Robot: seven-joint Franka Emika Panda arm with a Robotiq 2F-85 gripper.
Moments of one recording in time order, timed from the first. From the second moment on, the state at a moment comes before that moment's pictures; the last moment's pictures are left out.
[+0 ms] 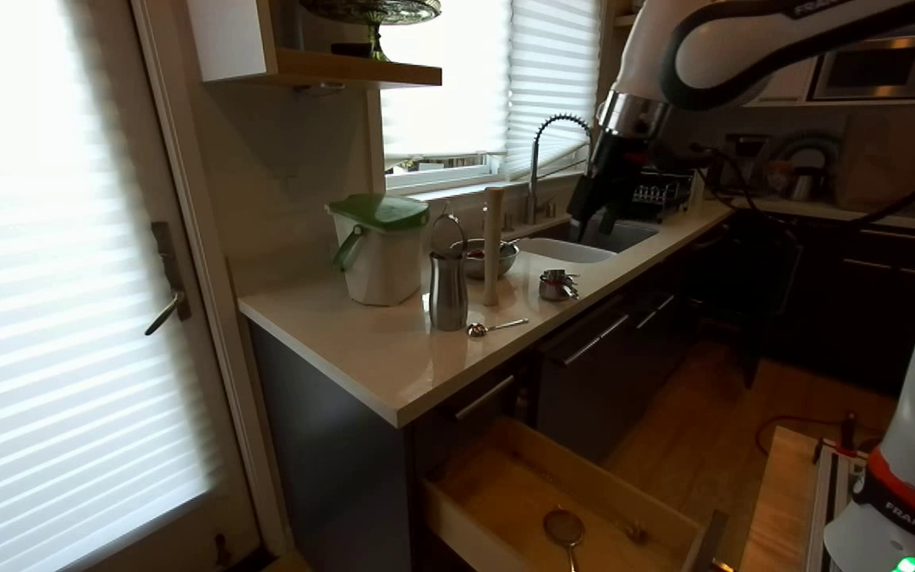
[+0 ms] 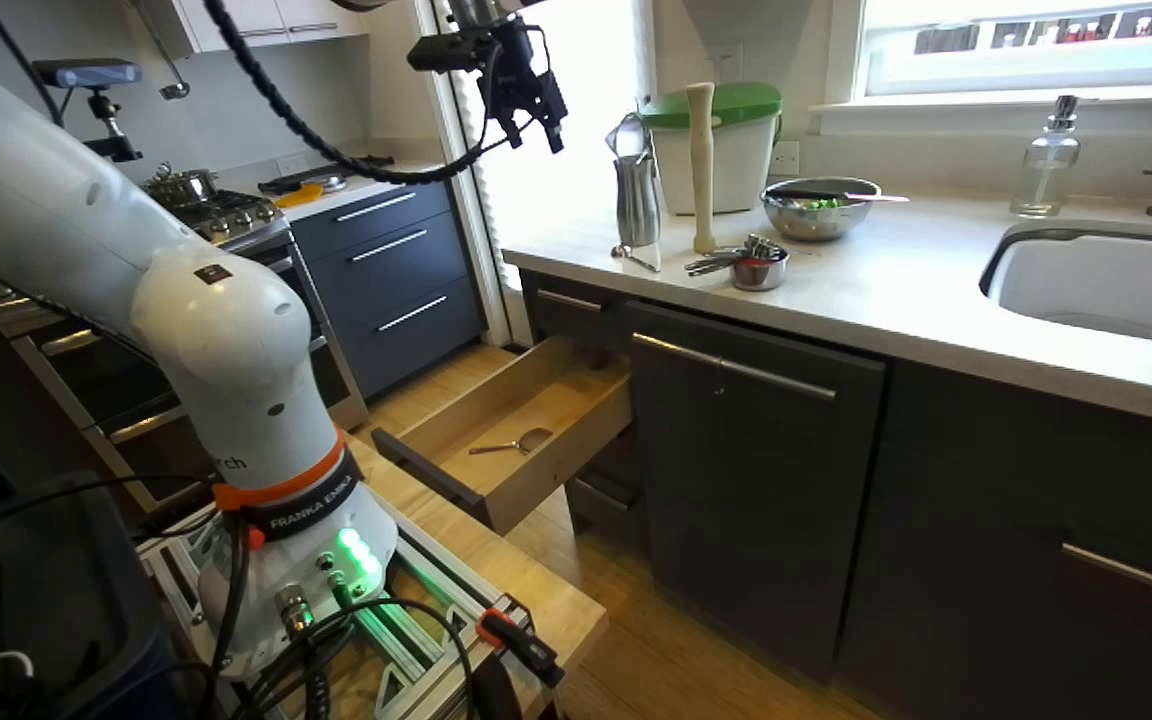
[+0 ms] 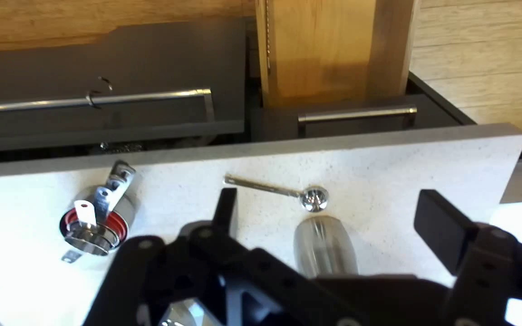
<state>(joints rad) 0.02 -0.51 0.02 -2.38 0.01 2.14 0.12</state>
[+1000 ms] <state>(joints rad) 0.03 -0.22 0.06 -2.09 0.02 2.22 0.13</state>
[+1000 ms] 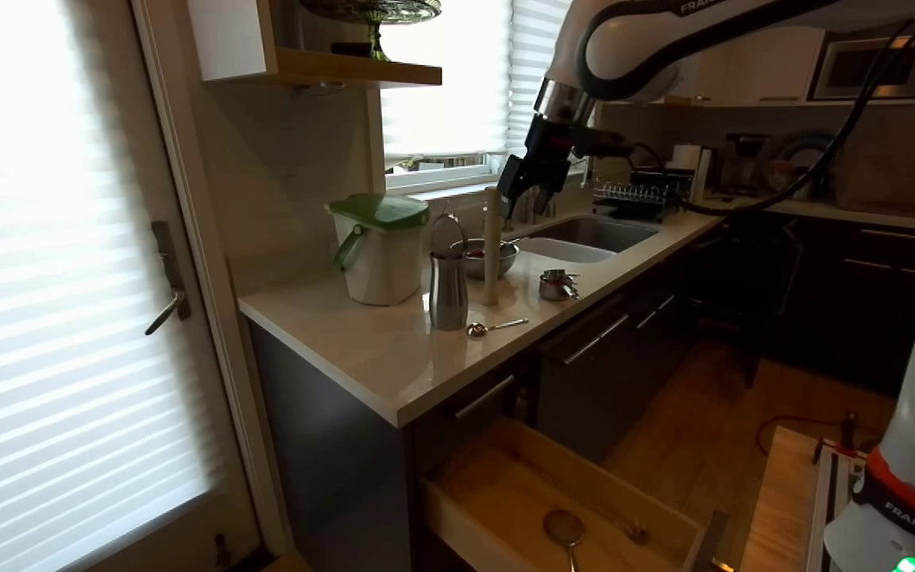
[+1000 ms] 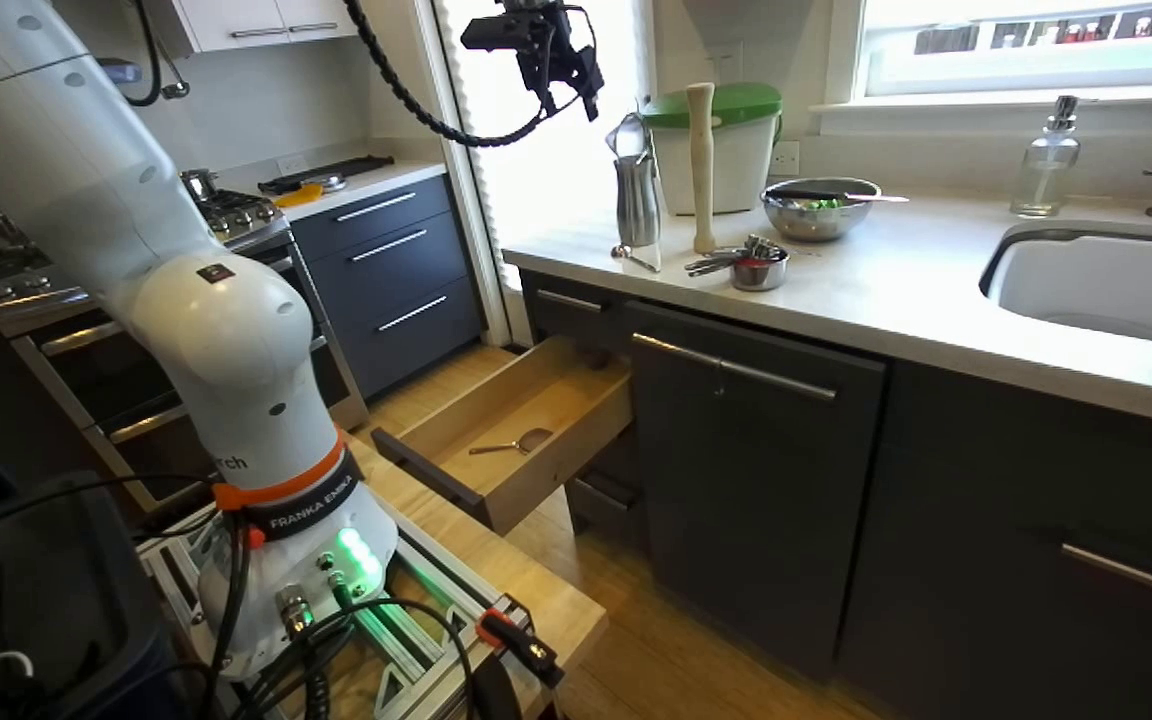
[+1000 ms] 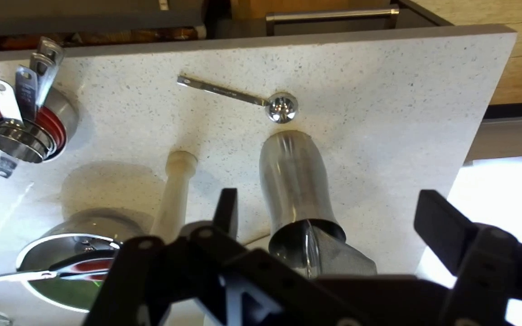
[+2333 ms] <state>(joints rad) 0.04 0.09 0.09 -1.67 -0.20 2.16 0.19</state>
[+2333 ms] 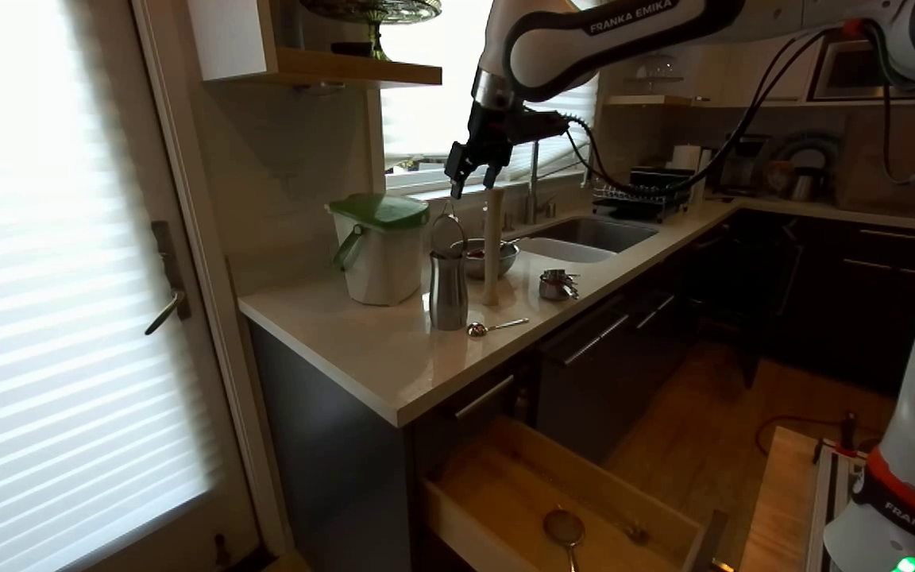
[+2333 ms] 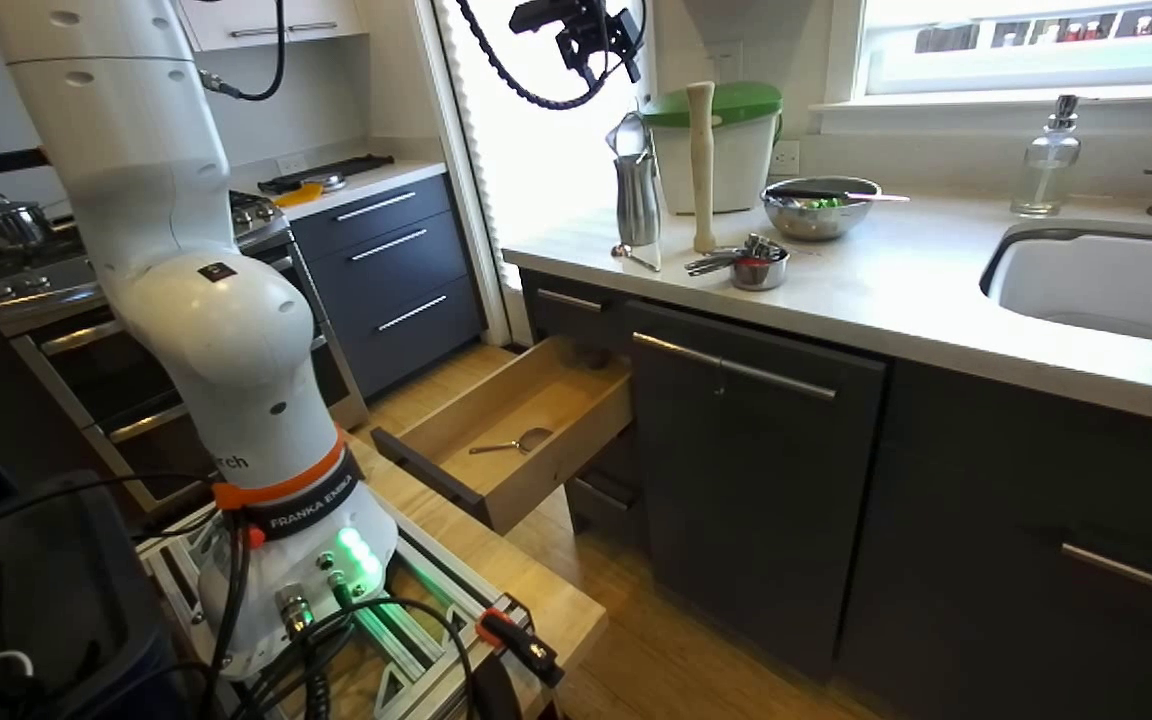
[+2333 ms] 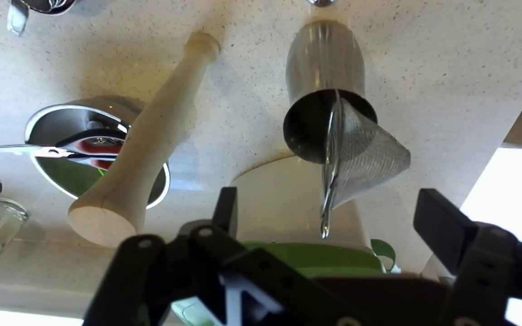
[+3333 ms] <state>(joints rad) 0.04 0.26 0.06 -1.45 -0.04 2.06 0.16</state>
